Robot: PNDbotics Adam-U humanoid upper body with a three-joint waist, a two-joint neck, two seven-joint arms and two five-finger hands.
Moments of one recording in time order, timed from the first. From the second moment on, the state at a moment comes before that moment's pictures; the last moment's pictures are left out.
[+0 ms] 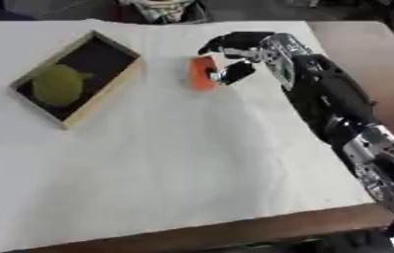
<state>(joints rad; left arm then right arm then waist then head) -0.14 0.21 0.08 -1.89 -0.13 -0.10 -0.04 -1.11 -0.33 0.11 -0.60 1.19 -0.55 0.34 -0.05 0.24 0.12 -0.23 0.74</state>
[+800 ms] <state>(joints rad) -0.14 0.21 0.08 -1.89 -0.13 -0.10 -0.04 -1.12 -0.36 0.11 -0.64 1.09 -0.56 0.37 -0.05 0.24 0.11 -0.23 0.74</state>
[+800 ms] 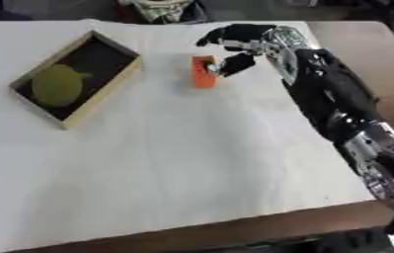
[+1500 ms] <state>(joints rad) -0.14 0.21 0.08 -1.89 -0.13 -0.10 -0.04 -1.12 -0.35 0.14 -0.64 1.21 -0.58 0.37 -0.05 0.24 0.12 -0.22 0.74</state>
